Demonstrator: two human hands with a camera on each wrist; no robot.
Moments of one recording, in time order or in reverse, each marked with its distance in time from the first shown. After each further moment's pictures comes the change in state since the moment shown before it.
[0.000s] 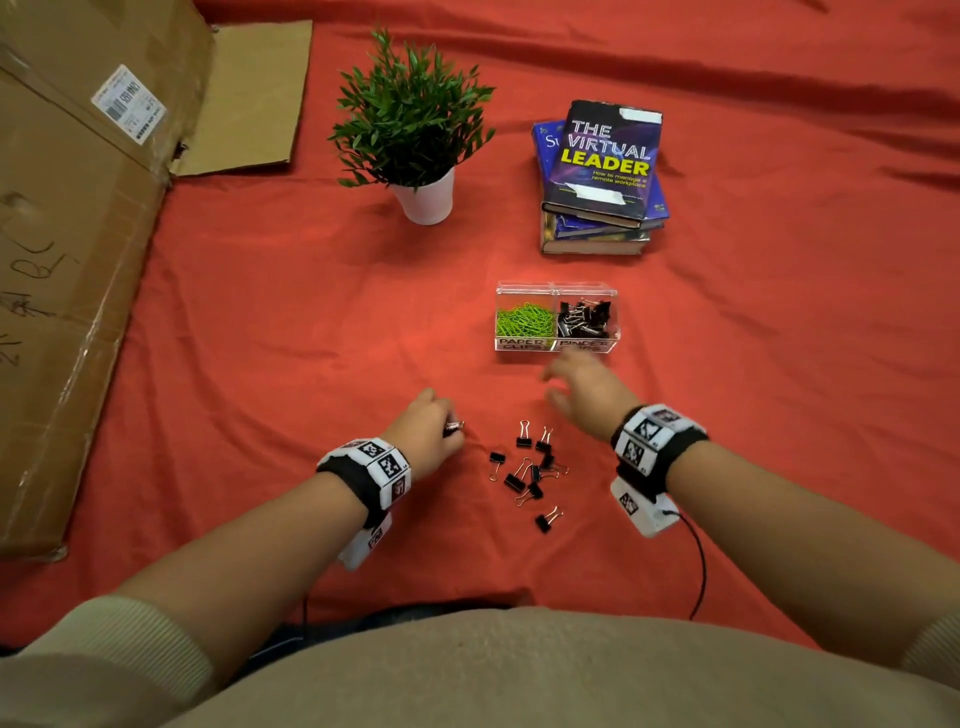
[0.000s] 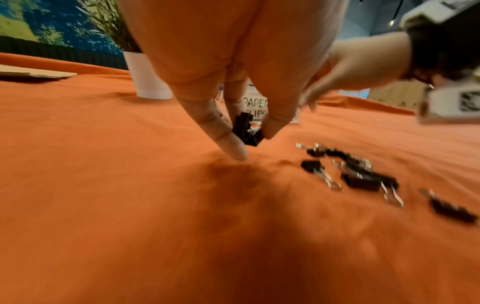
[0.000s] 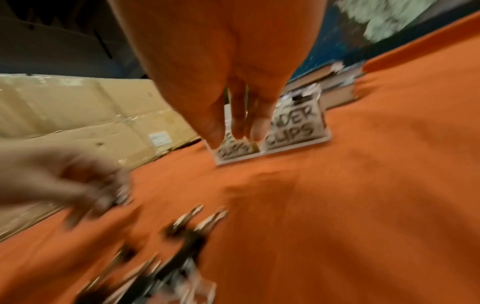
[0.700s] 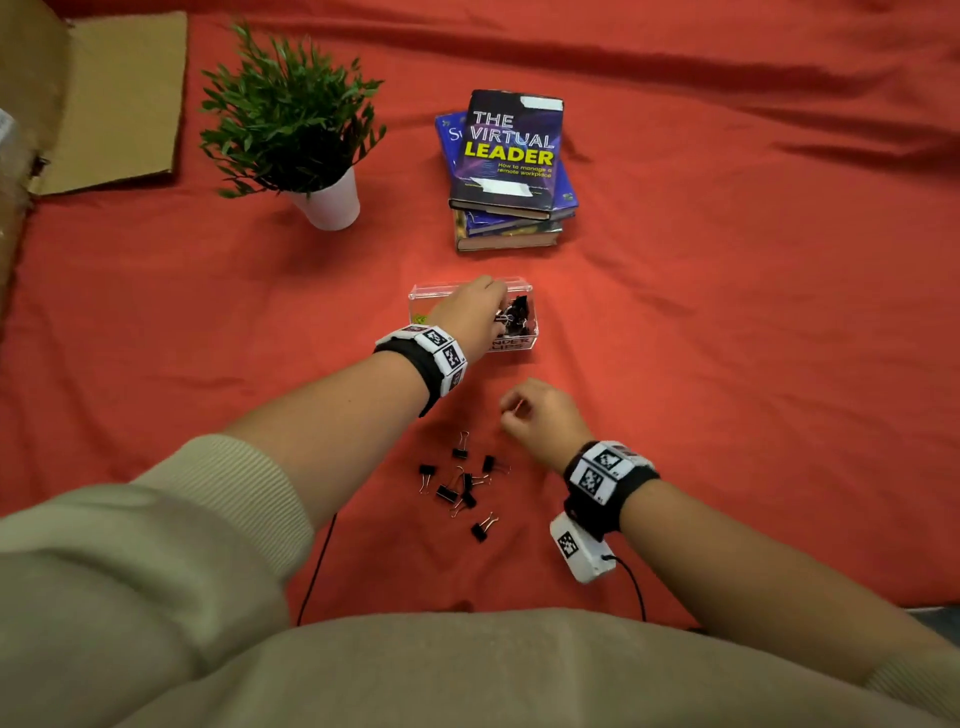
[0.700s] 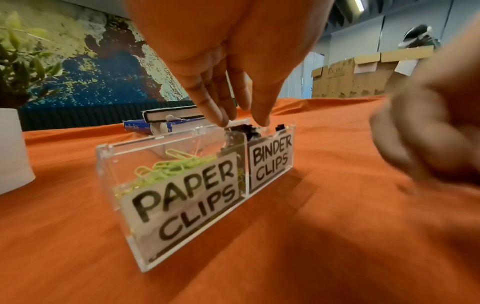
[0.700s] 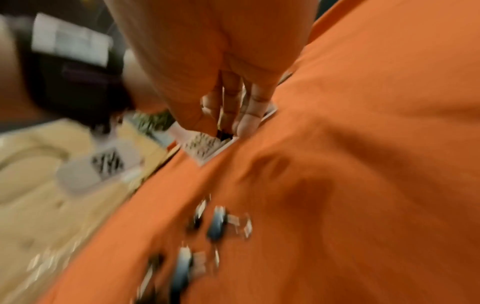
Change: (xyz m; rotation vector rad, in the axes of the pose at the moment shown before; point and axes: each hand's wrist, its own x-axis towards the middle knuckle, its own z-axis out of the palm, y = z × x) left_hand 0.125 0.151 -0.029 0.175 0.175 0.385; right_hand -0.042 0.018 0.008 0.408 0.144 0.284
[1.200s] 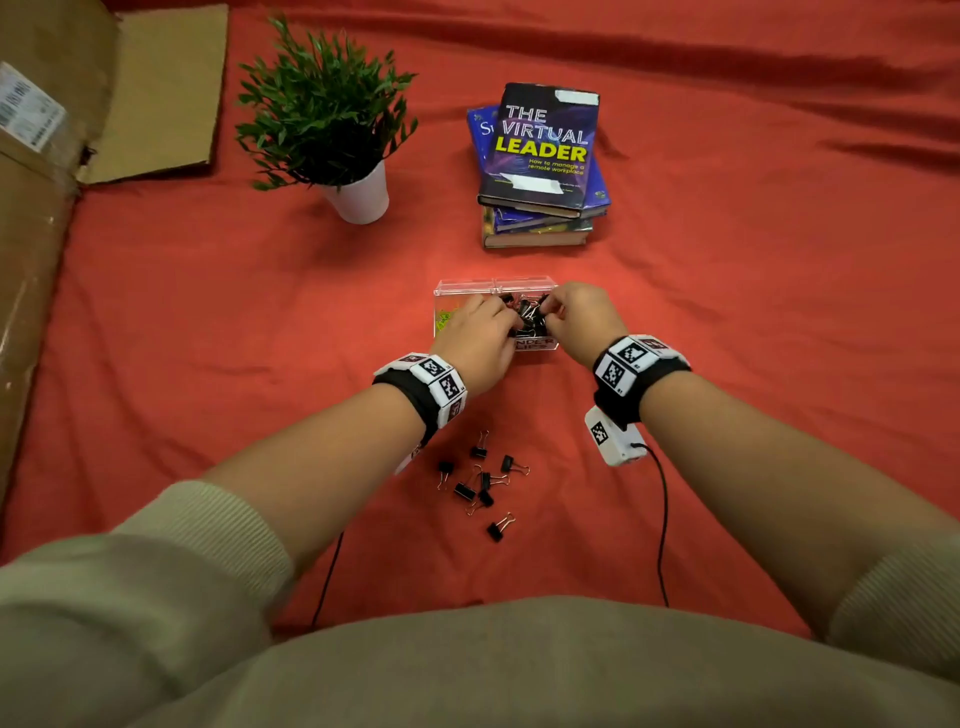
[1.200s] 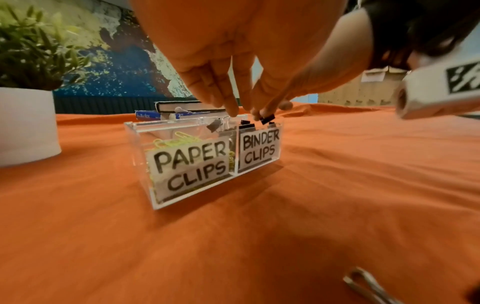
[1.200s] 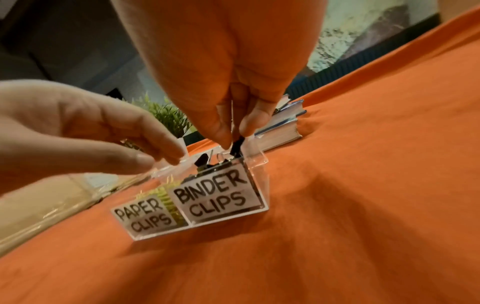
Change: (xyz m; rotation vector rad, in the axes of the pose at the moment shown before) left_hand -0.035 -0.009 0.010 0.078 0.078 0.066; right_hand 0.097 -0.019 -0.062 -0.257 0.048 -0.014
